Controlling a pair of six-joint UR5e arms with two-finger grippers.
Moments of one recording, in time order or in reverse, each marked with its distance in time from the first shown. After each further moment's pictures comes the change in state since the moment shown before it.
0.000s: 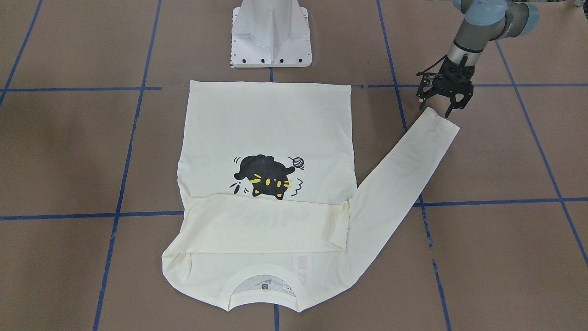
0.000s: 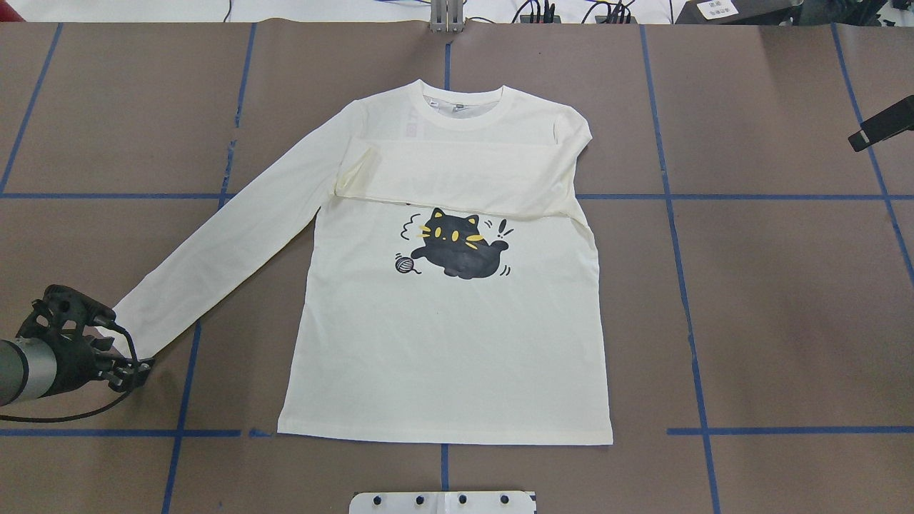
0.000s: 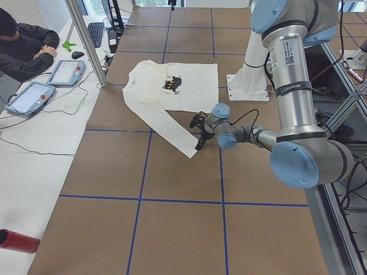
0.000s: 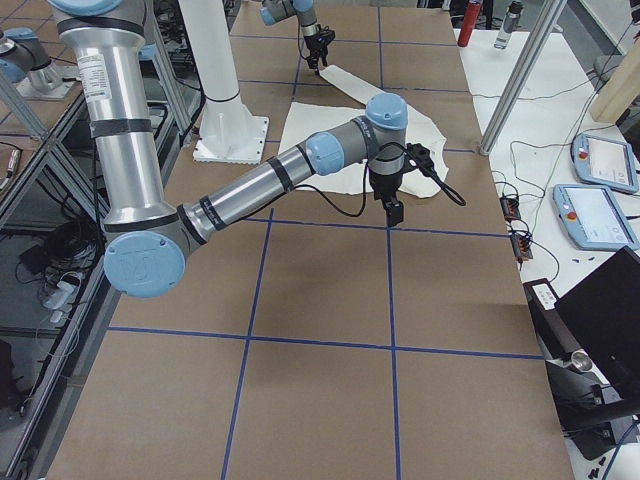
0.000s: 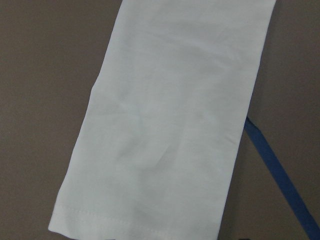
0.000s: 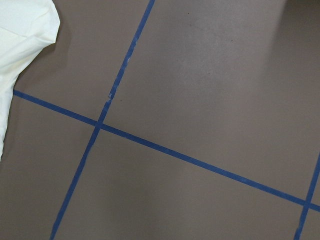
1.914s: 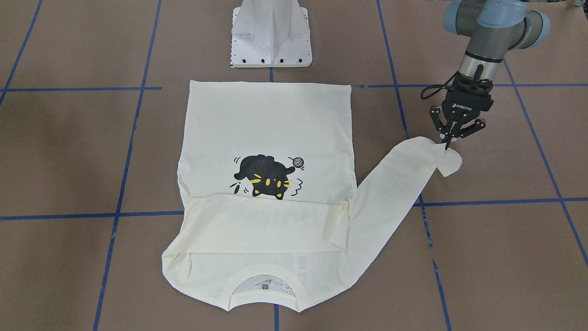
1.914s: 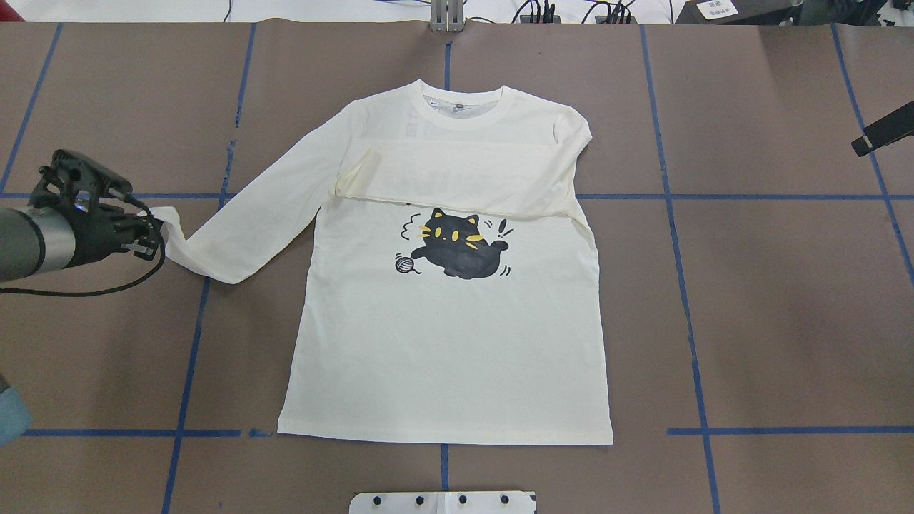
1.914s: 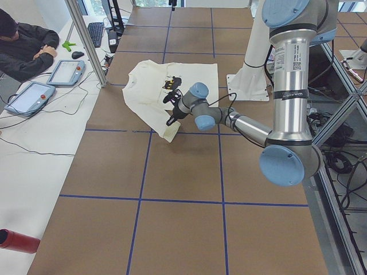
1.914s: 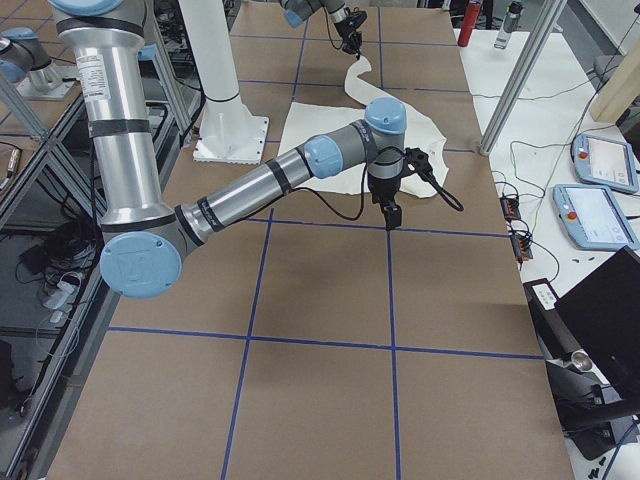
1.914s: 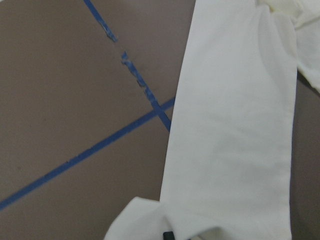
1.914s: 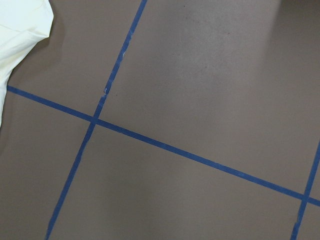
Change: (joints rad) left arm -0.314 -0.325 -0.016 0.215 -0.018 0.256; right arm 0.000 -0.012 -0.003 0.002 -0.001 0.000
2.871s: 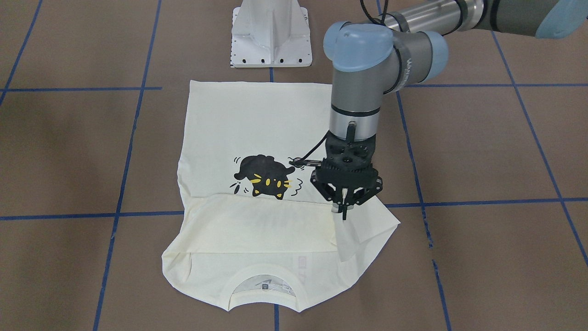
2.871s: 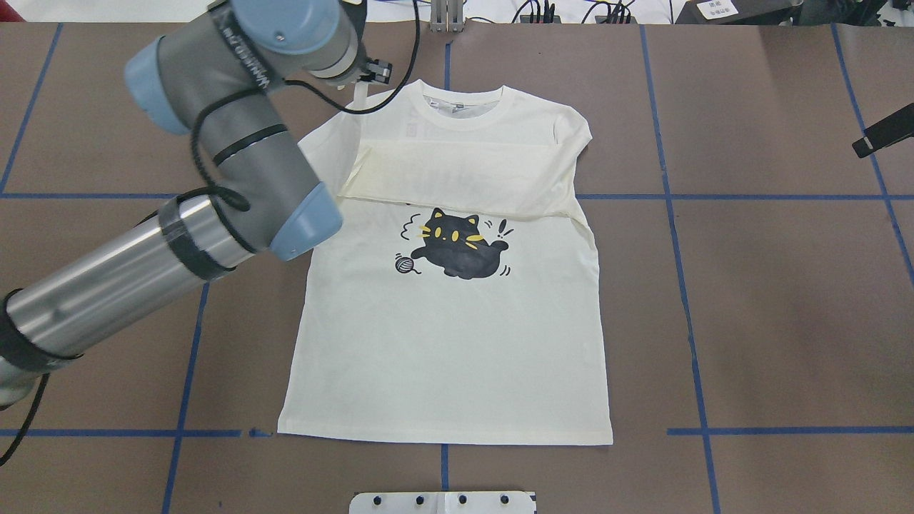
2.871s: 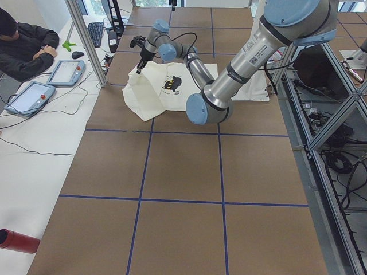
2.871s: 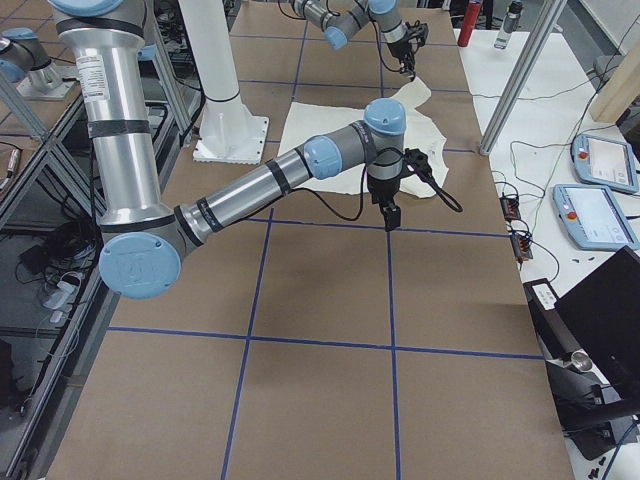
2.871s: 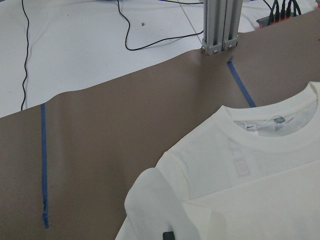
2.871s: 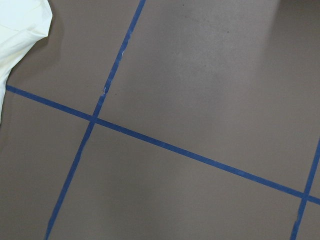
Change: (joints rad) left arm -0.037 -0.907 0.501 0.495 0.017 -0.239; right arm 0.000 -0.005 0.003 0.000 -0.001 0.003
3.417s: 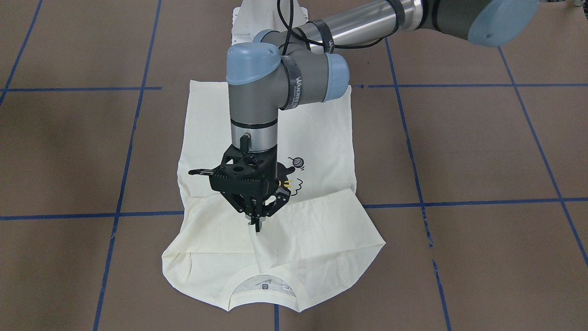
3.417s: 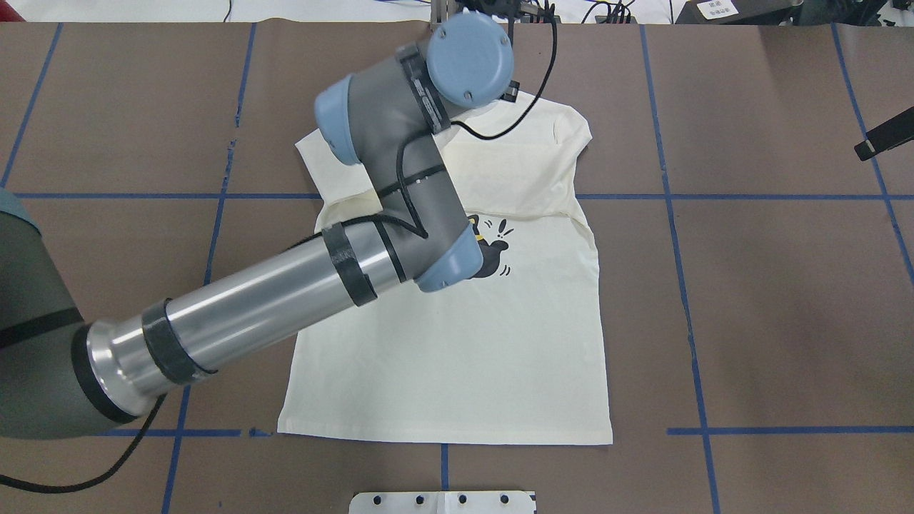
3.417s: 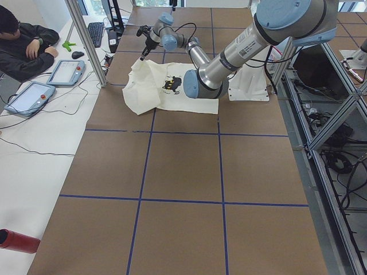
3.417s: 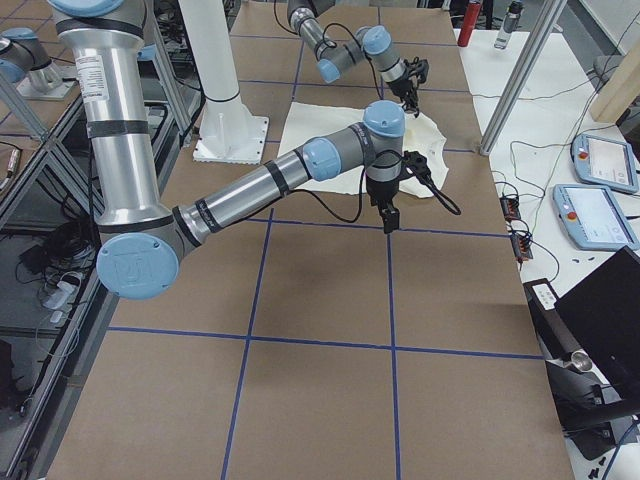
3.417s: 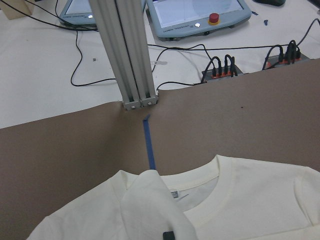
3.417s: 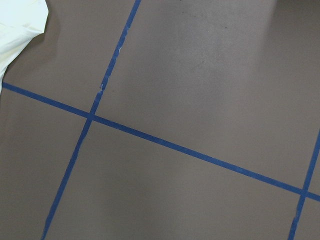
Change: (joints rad) left arm 0.176 -0.202 0.306 -0.215 0.198 -0.072; right arm 0.000 -0.008 0.000 0.000 -0.003 0.000
